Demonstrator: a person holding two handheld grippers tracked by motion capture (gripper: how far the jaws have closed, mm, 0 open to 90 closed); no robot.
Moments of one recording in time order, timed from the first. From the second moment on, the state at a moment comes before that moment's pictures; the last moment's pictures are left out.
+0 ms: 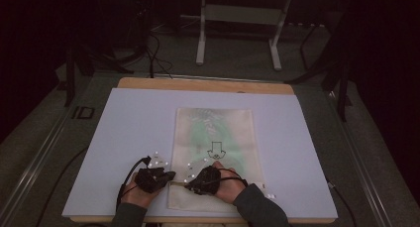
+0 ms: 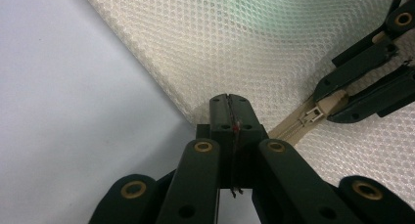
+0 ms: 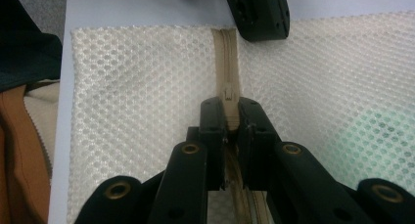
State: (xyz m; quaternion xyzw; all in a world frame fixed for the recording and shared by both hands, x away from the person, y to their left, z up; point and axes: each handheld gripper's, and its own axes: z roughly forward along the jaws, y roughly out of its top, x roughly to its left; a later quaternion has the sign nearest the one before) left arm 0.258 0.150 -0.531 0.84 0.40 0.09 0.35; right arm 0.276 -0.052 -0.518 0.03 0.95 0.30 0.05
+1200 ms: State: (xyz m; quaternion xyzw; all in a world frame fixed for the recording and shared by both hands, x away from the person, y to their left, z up) left arm 0.257 0.148 -0.530 0.84 0.40 0.10 0.35; right arm 0.270 -0.068 -0.513 0.02 0.96 0.26 0.07
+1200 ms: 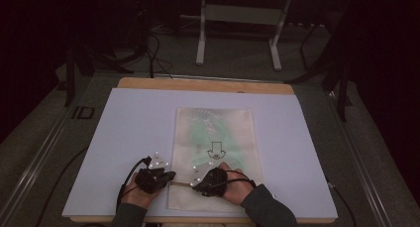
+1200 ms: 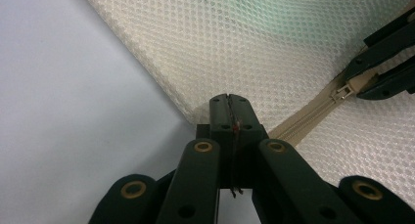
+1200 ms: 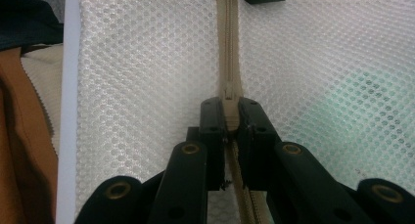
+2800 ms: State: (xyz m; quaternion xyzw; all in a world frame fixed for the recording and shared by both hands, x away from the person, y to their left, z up) left arm 0.257 0.148 -0.530 0.84 0.40 0.09 0.34; right arm 0.266 -0.103 -0.507 0.02 0.97 0.23 0.08
